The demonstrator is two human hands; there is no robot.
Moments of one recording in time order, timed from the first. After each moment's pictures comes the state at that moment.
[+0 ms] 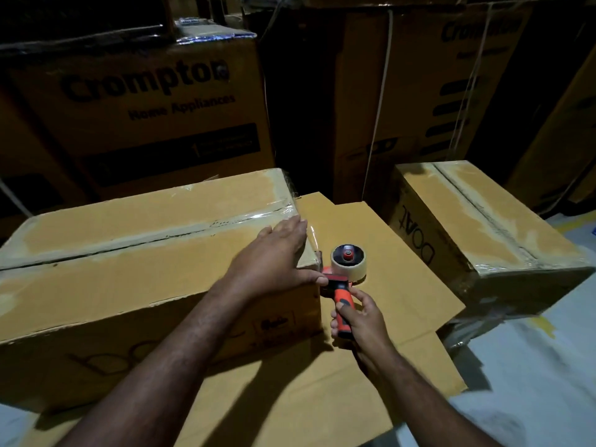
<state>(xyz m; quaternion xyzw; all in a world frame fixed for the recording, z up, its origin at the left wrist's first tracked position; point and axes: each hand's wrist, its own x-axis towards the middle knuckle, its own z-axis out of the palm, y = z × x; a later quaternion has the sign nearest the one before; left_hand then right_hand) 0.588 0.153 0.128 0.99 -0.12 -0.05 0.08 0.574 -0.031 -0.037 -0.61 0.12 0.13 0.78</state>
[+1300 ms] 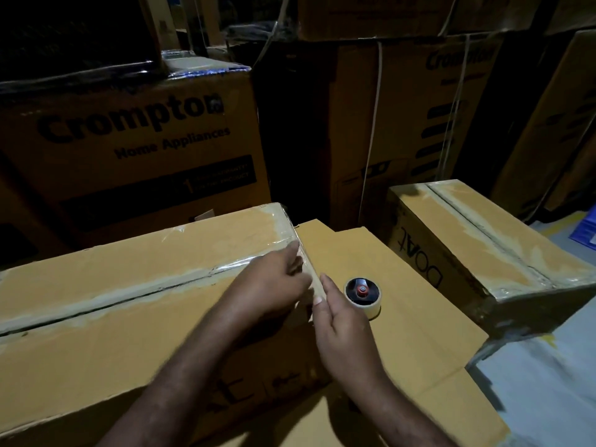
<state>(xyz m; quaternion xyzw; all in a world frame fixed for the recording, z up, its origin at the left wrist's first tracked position) 0.624 0.194 0.145 0.91 -0.05 -0.09 0.40 0.575 0.057 0.071 -0.86 -0.04 -0.06 0.51</state>
